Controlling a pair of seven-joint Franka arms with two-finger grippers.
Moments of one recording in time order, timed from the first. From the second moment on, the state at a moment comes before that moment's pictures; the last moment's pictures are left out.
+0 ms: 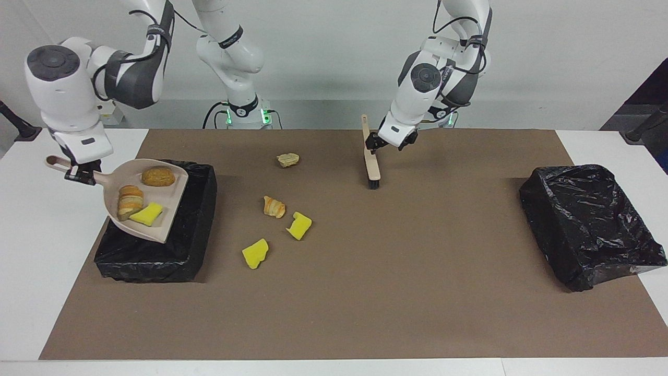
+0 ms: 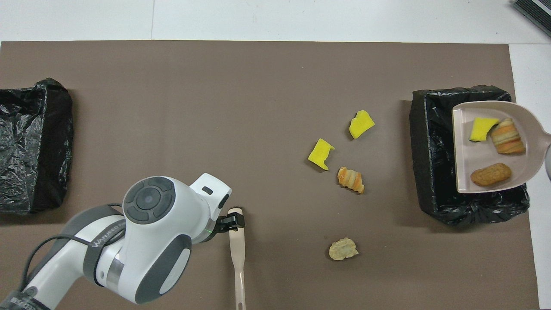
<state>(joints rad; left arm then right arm) -0.53 -0.11 -0.04 -2.21 -0.20 1.99 -0.59 -0.32 0.10 0.14 -1.74 -0.48 1.87 -1.59</state>
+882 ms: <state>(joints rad) -0.08 -0.08 -0.03 -1.98 -0.18 1.92 -0.01 -0.26 0.02 0.14 -1.79 -0.71 1.89 -1.46</state>
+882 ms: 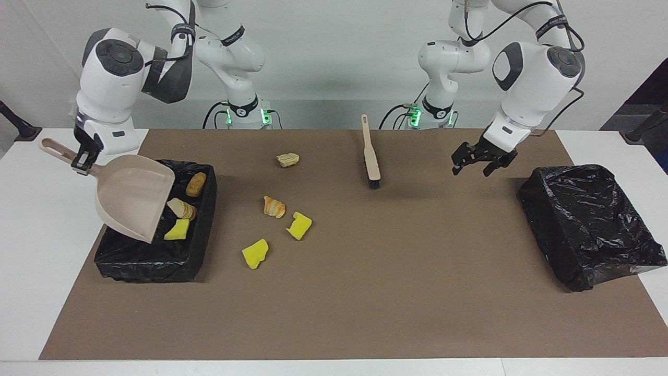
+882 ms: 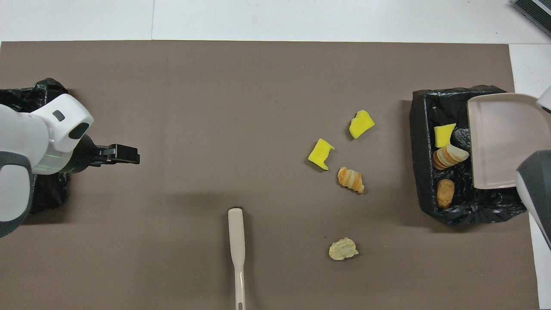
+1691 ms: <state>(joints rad) 0.03 0.00 -0.03 -1.60 -0.04 1.53 0.10 -0.07 0.07 0.15 -1.65 -0.46 1.81 -1.05</state>
